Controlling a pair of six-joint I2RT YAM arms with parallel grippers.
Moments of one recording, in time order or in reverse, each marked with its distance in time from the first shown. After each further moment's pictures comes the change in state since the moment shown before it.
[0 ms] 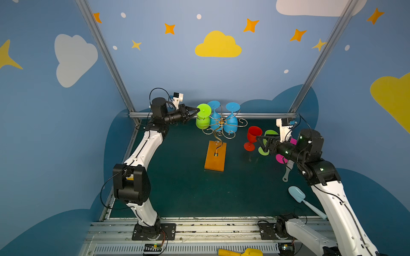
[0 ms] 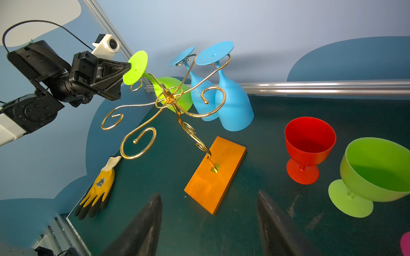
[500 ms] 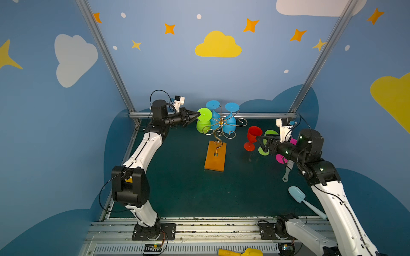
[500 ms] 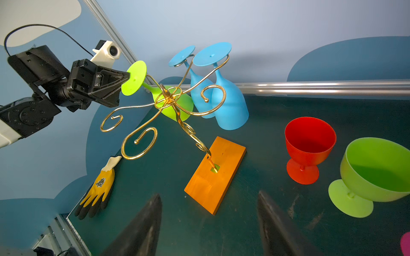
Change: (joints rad) left arm 0.000 -0.050 -0.055 -0.060 0.035 0.056; right arm 0.000 0.000 0.000 0.000 0.000 0.000
